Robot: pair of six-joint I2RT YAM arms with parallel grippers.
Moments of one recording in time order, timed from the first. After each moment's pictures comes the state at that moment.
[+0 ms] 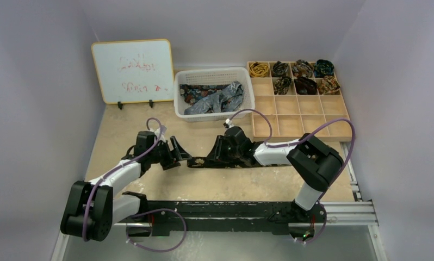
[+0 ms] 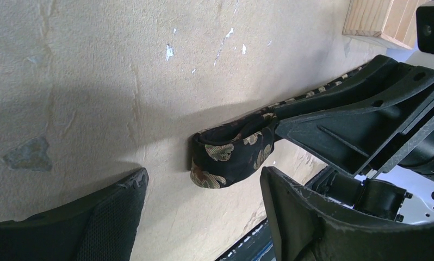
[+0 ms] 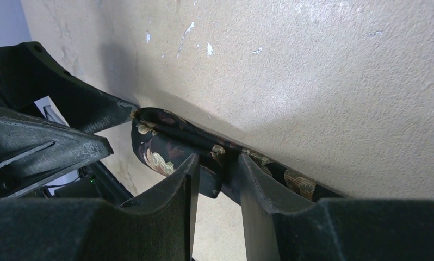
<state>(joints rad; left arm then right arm) -0.17 1.14 0.33 -0.03 0.56 -0.70 0.84 1.71 0.74 0.25 -0.19 0.96</state>
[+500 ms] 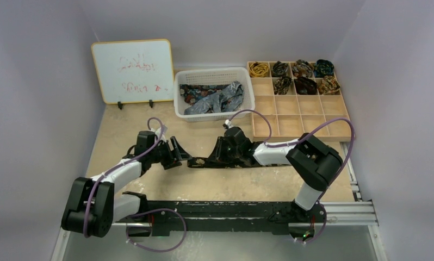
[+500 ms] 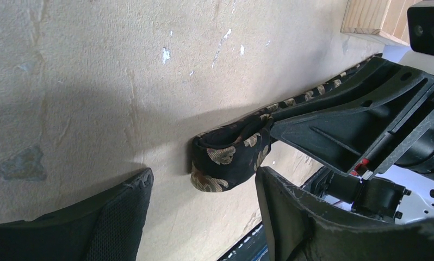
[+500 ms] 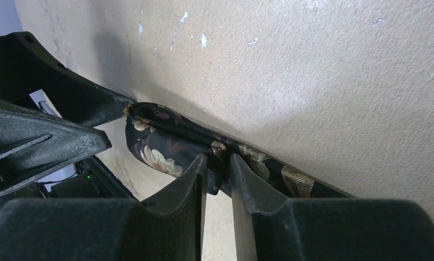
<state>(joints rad) -0.17 1.17 0.33 0.01 0.57 -0.69 0.84 1.71 0.75 0.23 -0.20 0.96</state>
